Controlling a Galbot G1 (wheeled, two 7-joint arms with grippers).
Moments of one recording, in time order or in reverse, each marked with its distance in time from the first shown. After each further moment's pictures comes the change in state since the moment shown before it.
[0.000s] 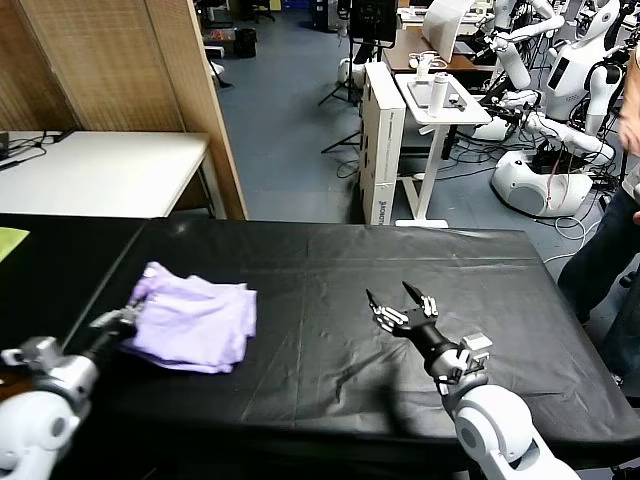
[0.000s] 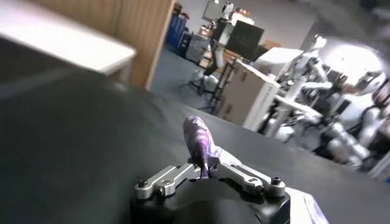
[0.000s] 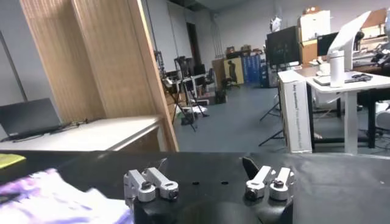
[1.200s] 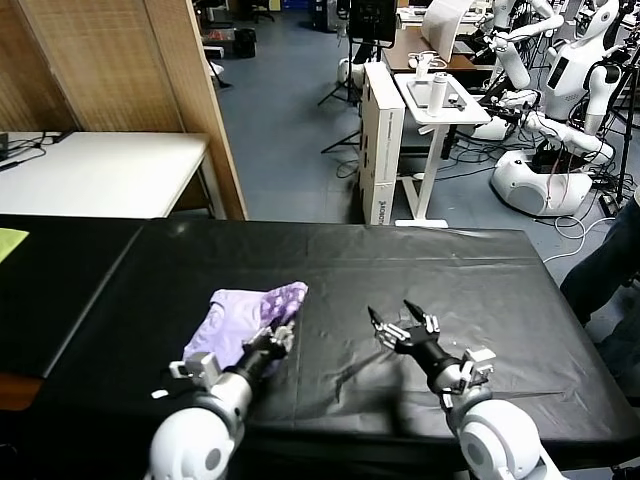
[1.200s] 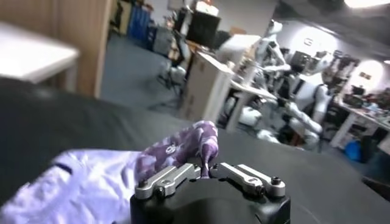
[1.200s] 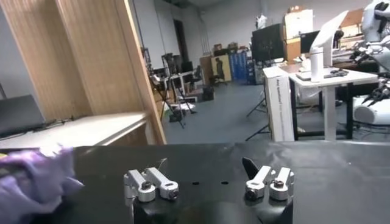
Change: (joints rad) left arm -0.071 -0.378 0.572 -0.167 0.190 0.100 -0.188; right arm -0.062 -0.002 0.012 0.041 0.072 -0.107 0.030
